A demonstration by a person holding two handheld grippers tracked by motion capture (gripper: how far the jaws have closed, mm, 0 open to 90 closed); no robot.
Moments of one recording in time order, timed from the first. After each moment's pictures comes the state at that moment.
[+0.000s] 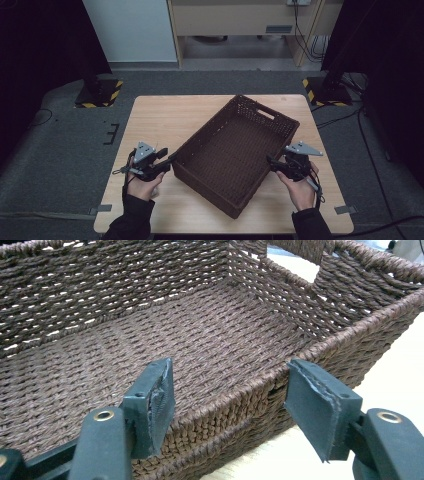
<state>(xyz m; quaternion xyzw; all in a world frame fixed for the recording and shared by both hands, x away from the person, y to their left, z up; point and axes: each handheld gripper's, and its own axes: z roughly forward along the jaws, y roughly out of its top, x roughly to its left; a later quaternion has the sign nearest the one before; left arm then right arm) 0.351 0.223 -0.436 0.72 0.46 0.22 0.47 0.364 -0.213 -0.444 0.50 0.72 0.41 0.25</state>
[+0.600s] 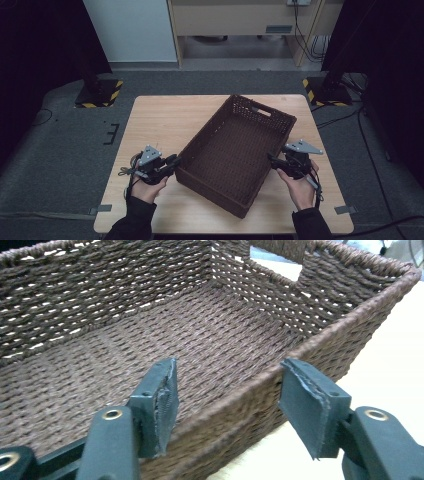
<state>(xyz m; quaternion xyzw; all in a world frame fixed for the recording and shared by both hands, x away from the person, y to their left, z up) 0.340 0.207 -0.442 0.74 0.44 0.19 0.47 0.368 -0.213 -0.442 0.50 0.72 0.41 0.26</state>
